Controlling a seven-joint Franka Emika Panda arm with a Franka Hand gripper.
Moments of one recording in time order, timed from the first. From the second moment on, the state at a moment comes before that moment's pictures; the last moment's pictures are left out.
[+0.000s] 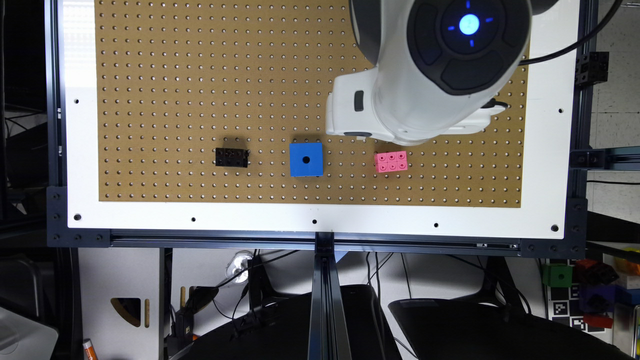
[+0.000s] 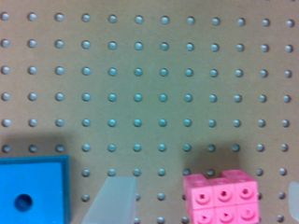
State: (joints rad) arm -0.06 0.22 0.27 -2.14 0.01 2.44 0.96
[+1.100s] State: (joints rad) arm -0.04 0.39 0.30 -2.00 -0.03 2.43 1.02
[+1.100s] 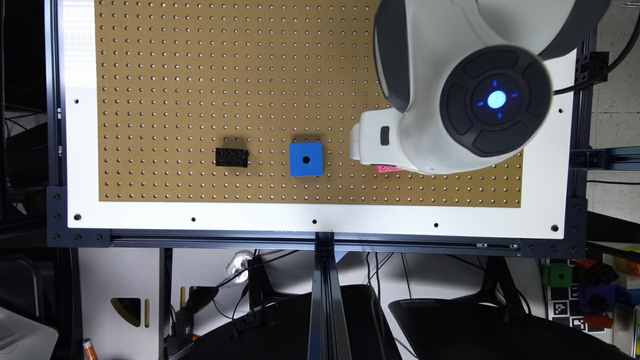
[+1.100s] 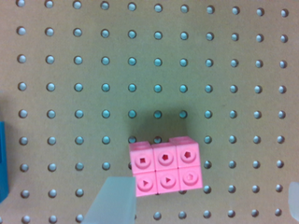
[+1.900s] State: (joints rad) arm -0.04 0.51 0.29 -1.97 -0.07 2.52 1.03
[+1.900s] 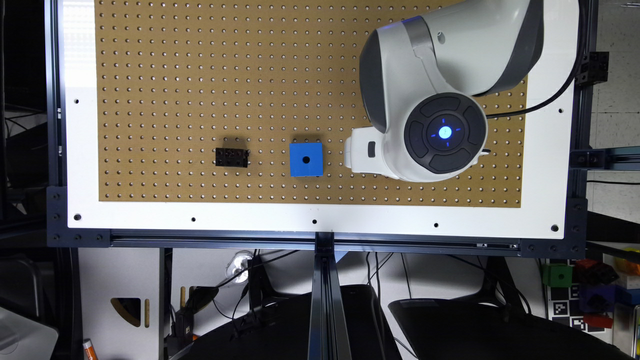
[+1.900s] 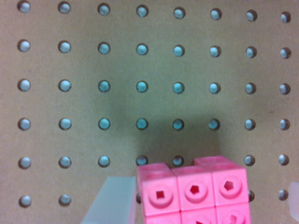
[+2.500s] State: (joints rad) arm -0.04 0.58 0.28 -1.94 -0.09 2.54 1.03
